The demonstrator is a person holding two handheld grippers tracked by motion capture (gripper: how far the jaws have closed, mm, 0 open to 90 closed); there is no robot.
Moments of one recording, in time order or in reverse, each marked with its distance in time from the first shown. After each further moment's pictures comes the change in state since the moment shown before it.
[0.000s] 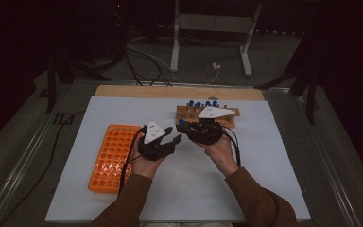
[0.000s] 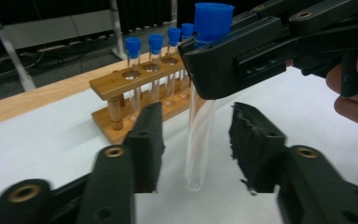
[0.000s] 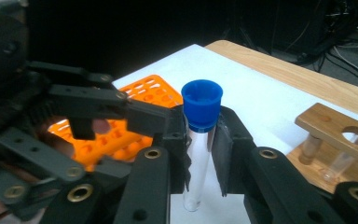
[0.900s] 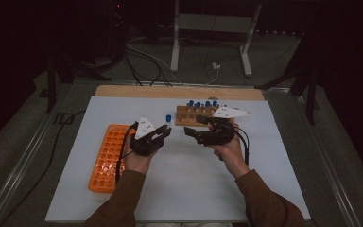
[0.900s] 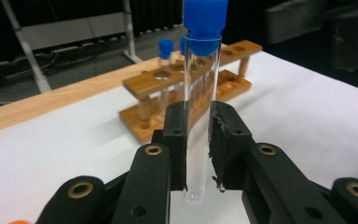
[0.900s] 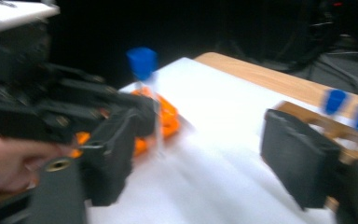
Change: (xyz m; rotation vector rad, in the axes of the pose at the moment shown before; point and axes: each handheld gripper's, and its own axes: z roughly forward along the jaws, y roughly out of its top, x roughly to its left) left arm 0.025 -0.002 -0.008 -0.013 0.037 -0.012; right arm -0.016 -0.008 -0.030 -0.070 -0.033 0.046
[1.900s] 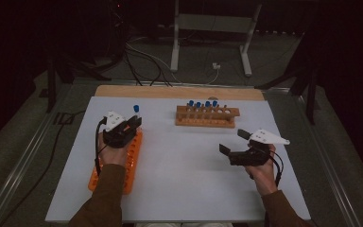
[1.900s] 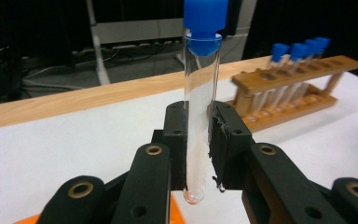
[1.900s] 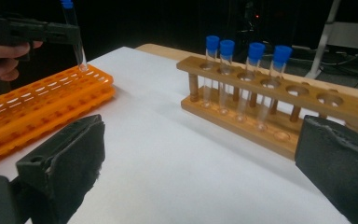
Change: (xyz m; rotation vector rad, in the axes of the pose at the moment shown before) left arm 0.073 -0.019 -0.026 -0.030 0.210 -0.115; right arm -0.020 -0.064 -0.088 -0.050 -0.229 -0.004
